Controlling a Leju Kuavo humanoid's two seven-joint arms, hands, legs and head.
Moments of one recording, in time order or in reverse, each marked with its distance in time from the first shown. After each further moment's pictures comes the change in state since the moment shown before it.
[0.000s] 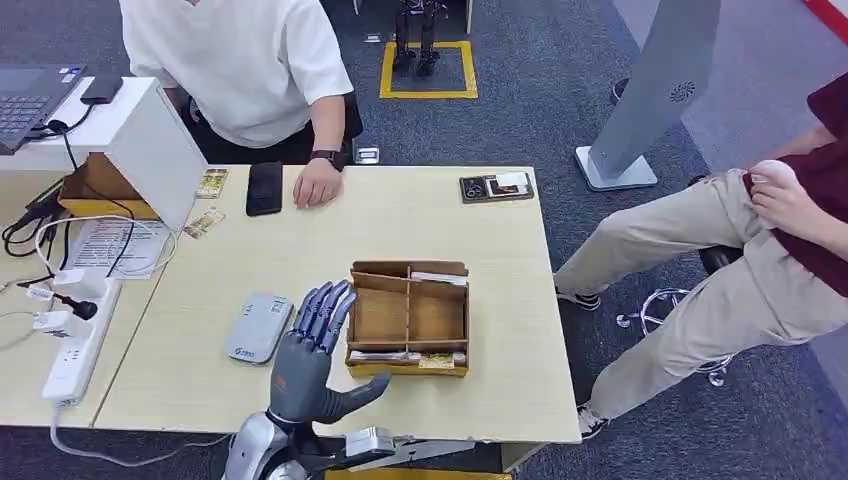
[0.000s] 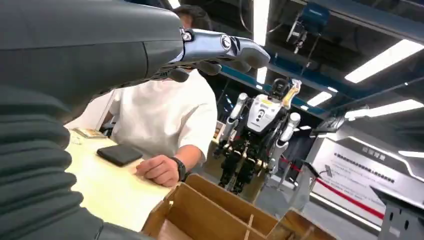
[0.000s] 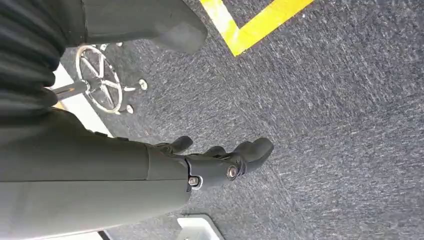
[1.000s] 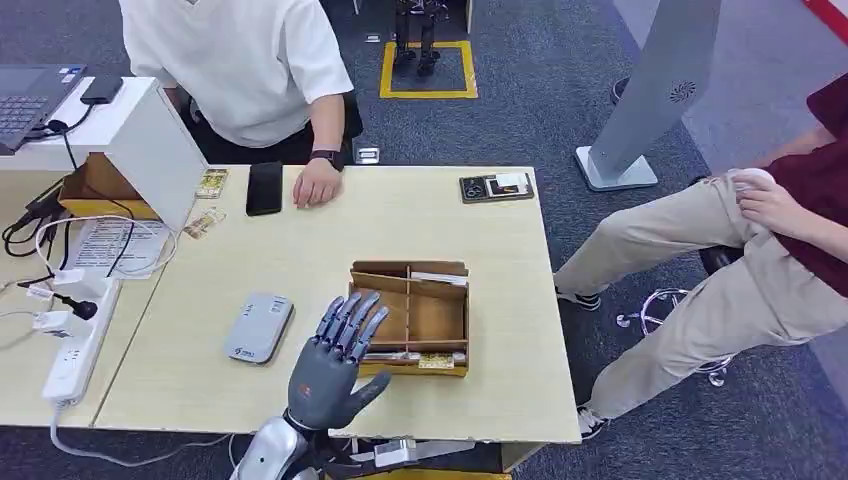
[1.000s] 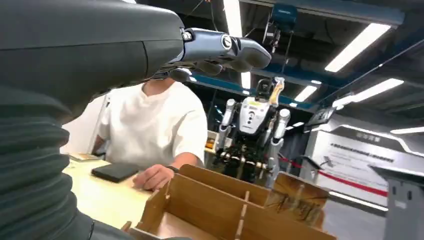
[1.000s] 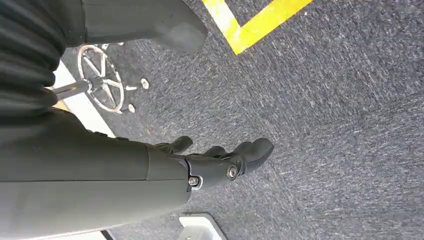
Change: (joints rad) left arm 0.006 -0.057 0.026 0.038 -0.264 0.001 0.066; right arm 0.001 -0.002 0.000 0.000 0.002 -0.003 0.009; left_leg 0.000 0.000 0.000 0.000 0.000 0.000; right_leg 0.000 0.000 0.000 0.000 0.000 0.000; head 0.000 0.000
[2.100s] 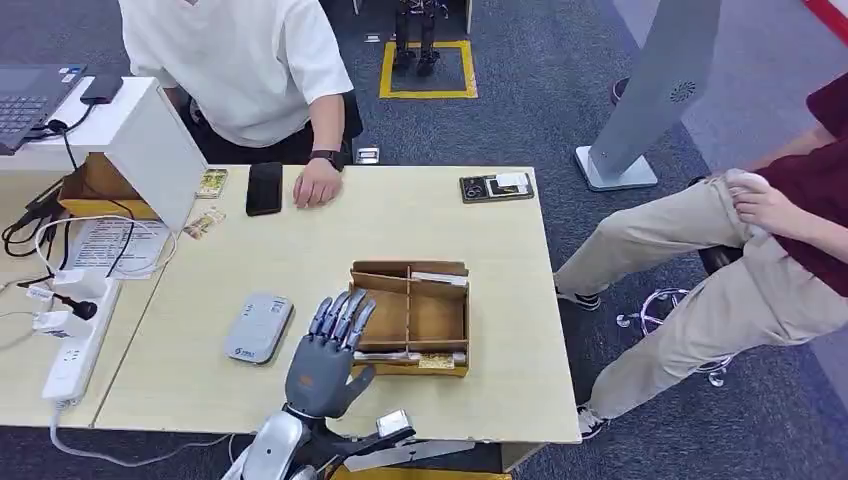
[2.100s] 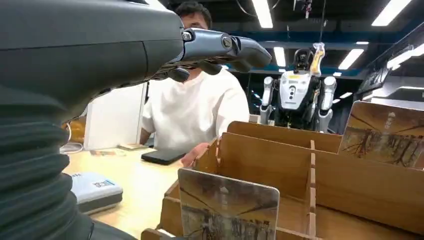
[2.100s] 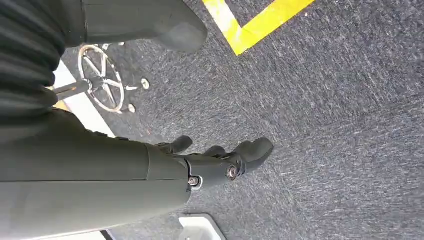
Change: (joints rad) left arm -0.071 0.052 -0.048 0.151 -0.089 0.000 0.268; right arm 0.000 0.000 0.000 0.000 0.003 0.006 0.002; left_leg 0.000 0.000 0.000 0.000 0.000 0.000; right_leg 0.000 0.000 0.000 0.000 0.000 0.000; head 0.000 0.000
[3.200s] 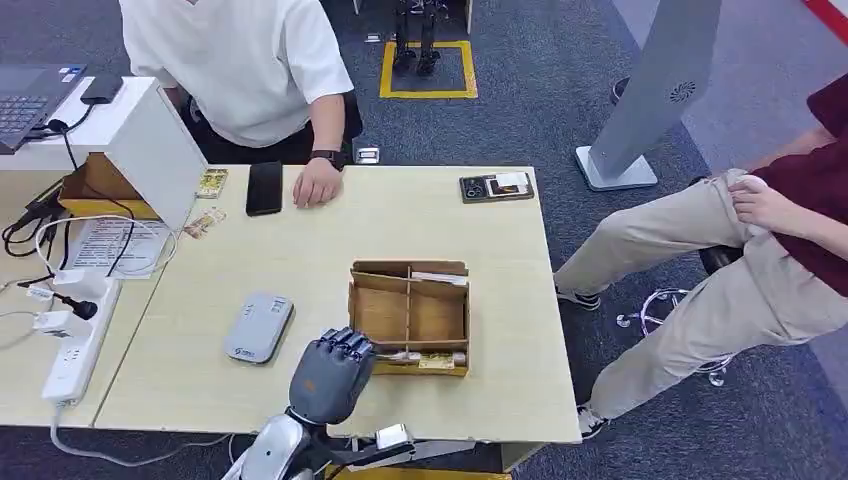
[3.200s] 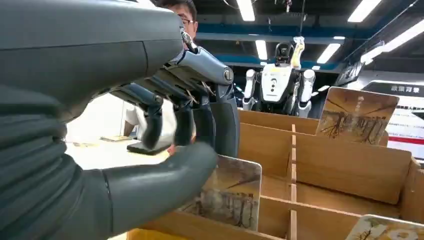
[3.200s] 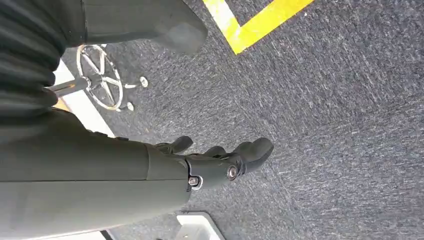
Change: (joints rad) left arm -0.015 0.027 -0.042 0.038 0.061 -0.001 -0.062; right arm -0.001 0.000 0.000 0.000 0.012 0.000 0.000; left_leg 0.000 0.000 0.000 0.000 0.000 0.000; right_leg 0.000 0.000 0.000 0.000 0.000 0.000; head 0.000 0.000
